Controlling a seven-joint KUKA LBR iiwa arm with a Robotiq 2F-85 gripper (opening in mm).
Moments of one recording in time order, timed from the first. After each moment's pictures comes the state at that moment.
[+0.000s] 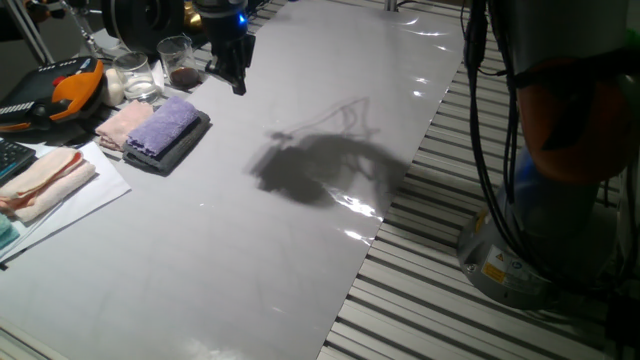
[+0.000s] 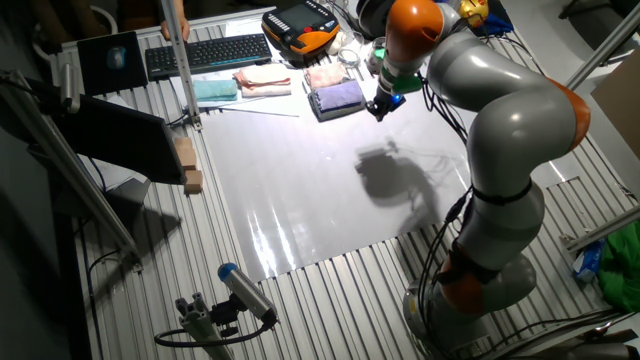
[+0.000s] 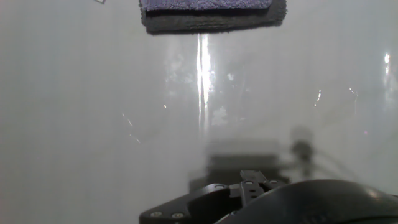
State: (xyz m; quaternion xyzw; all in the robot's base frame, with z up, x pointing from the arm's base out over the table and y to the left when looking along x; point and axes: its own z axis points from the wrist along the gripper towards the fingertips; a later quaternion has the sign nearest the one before) arm 0.571 -0.003 0.217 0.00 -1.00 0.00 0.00
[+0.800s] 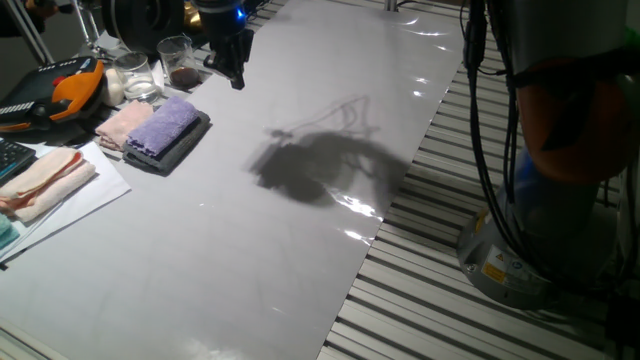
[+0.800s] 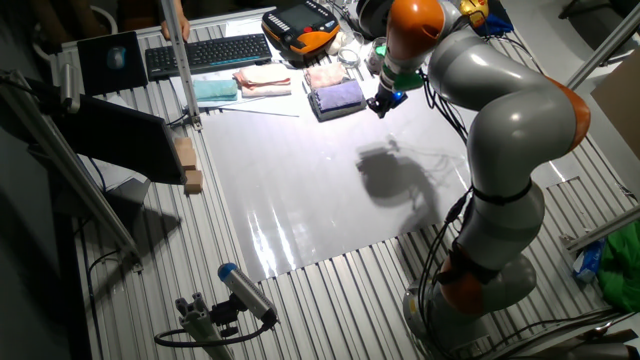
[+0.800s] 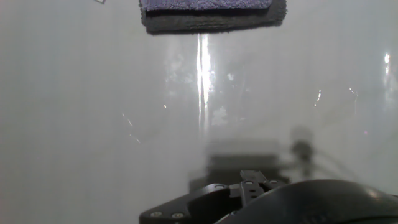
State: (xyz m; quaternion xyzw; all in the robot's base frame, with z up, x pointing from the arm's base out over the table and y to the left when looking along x) arm 0.574 -0.005 0.220 0.00 -1.00 0.01 0.00
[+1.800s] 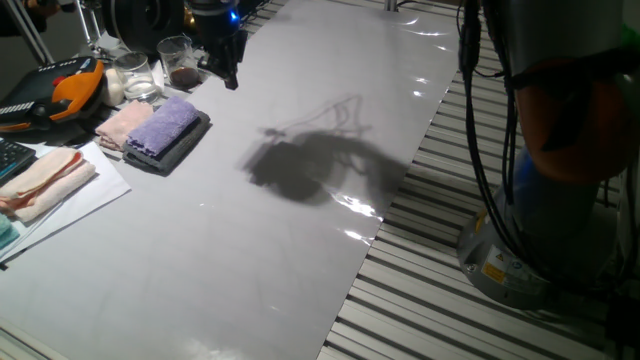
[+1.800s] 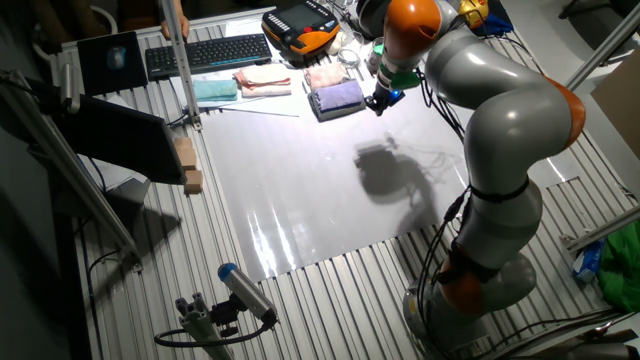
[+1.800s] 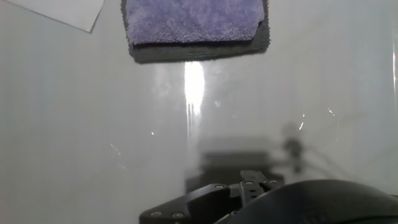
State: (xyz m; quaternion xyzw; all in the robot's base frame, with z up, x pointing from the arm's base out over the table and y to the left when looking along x) arm 0.601 -0.011 0.217 0.00 -1.00 0.00 -0.01
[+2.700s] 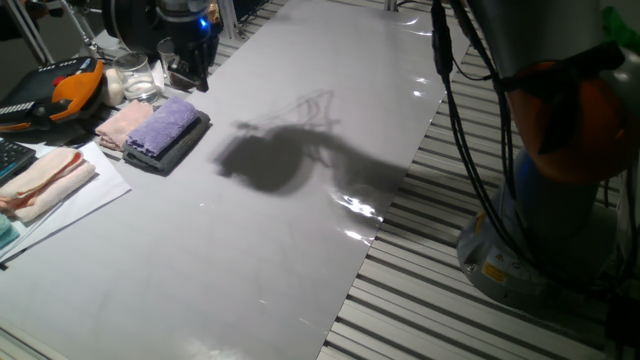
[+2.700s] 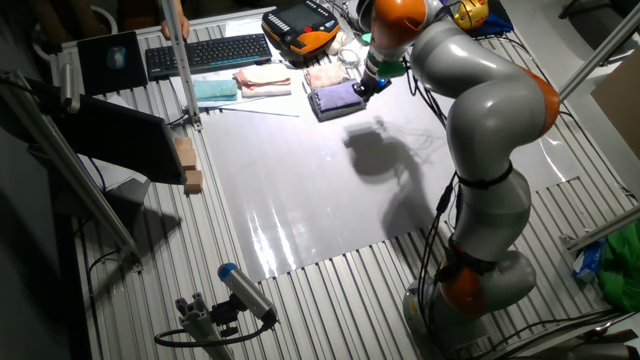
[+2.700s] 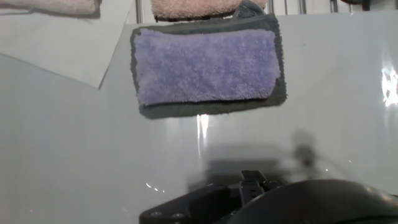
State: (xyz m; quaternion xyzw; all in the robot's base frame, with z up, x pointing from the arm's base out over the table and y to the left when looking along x) arm 0.662 0.007 0.191 -0.01 -1.00 0.00 -0.05
